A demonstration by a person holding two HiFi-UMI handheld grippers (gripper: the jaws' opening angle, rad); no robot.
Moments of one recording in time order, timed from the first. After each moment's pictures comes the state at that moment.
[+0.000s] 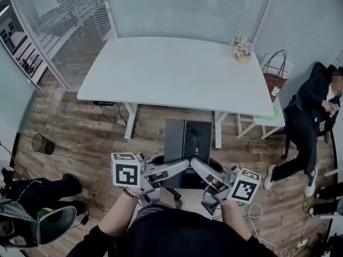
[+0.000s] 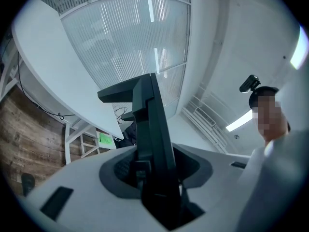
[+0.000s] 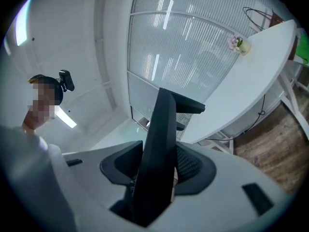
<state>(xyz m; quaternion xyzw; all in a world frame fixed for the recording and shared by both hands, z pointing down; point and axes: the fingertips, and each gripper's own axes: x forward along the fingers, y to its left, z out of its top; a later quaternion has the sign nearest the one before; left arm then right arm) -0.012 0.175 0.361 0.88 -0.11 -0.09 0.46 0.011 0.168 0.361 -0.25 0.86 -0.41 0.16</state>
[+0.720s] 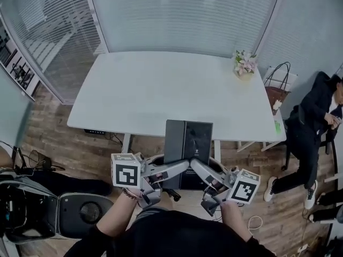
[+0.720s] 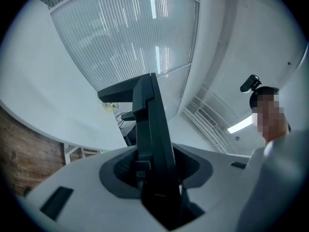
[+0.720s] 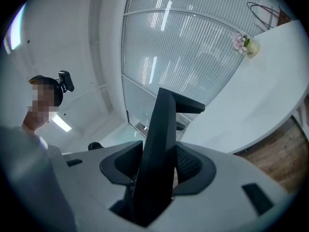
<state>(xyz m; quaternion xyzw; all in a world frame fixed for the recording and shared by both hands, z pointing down) -0.009 0.035 0.354 0.88 -0.09 -0.08 0.46 0.014 0.027 0.355 -0.26 0.86 -0.41 0.17</state>
